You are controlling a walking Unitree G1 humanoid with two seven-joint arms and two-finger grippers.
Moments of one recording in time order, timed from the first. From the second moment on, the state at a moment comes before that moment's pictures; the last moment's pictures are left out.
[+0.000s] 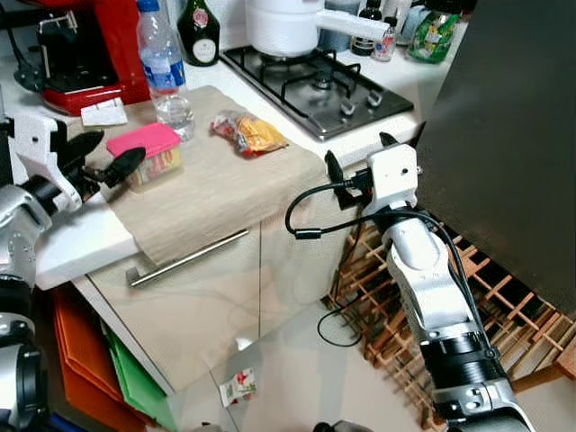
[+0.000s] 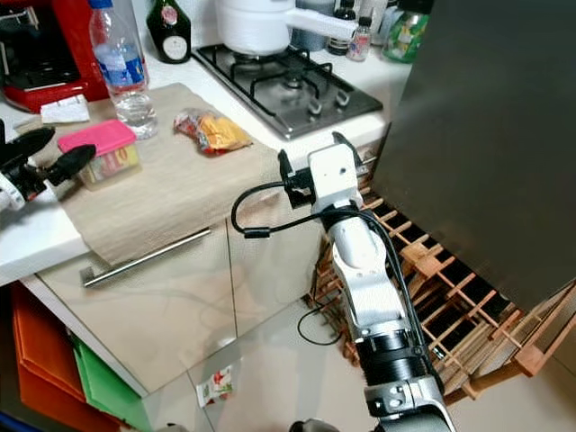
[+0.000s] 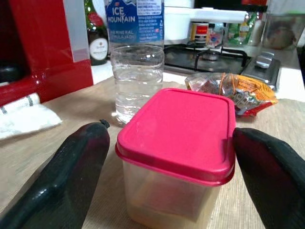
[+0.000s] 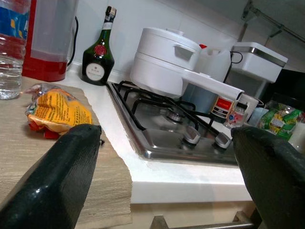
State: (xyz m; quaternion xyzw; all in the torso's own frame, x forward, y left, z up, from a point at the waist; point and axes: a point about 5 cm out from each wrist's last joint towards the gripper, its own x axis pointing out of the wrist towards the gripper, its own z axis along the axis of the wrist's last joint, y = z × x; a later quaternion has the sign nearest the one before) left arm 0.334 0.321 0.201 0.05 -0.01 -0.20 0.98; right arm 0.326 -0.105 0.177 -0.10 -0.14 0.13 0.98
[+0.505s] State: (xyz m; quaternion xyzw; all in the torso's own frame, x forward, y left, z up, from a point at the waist) left arm 0.334 0.318 0.198 0.07 0.02 -0.28 0.96; right arm 0.326 -0.104 0.178 -0.10 -0.14 0.14 0.97
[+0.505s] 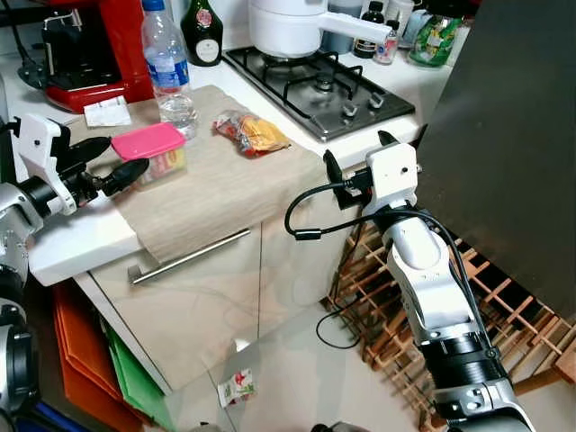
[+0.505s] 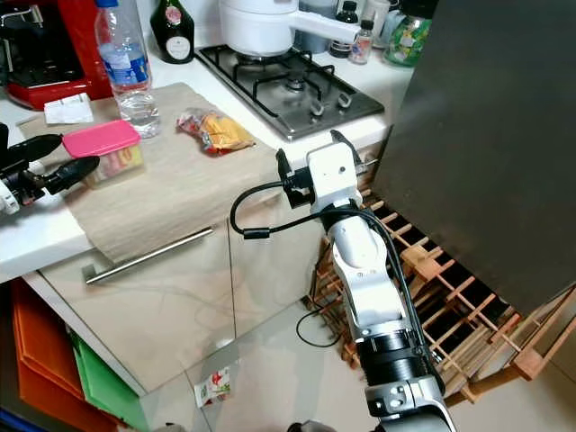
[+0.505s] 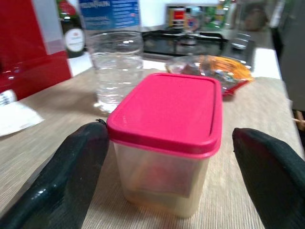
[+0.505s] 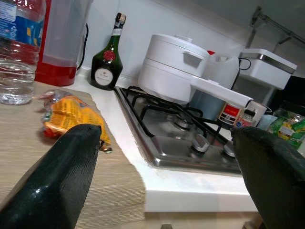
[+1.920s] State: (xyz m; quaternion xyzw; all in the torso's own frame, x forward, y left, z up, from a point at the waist) left arm 0.335 0.246 0.159 0.01 0.01 -0.34 0.94; right arm 0.325 -0.097 0.175 -0.10 -0.14 0.15 0.97
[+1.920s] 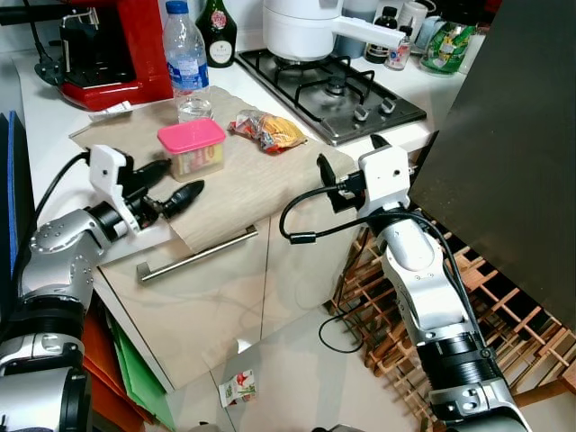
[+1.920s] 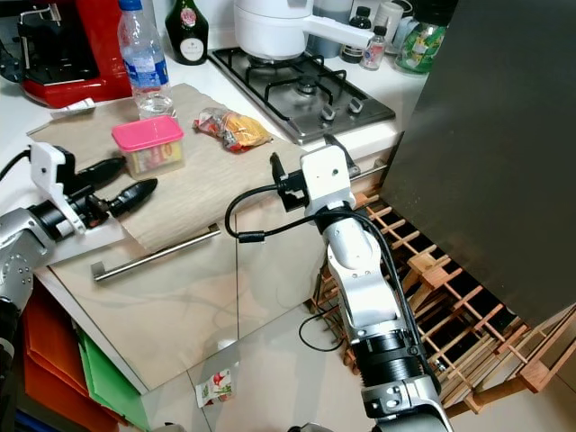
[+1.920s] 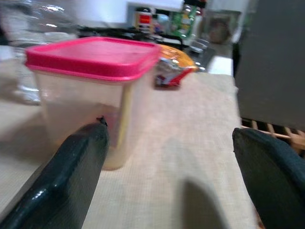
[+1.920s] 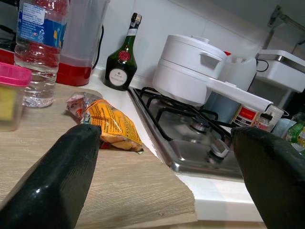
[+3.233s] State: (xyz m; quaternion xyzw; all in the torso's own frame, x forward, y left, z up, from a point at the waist) left arm 0.334 0.219 0.168 -0.03 -0.02 -0.20 0.98; right arm 0.324 -0.089 0.174 -0.09 -0.14 0.16 0.97
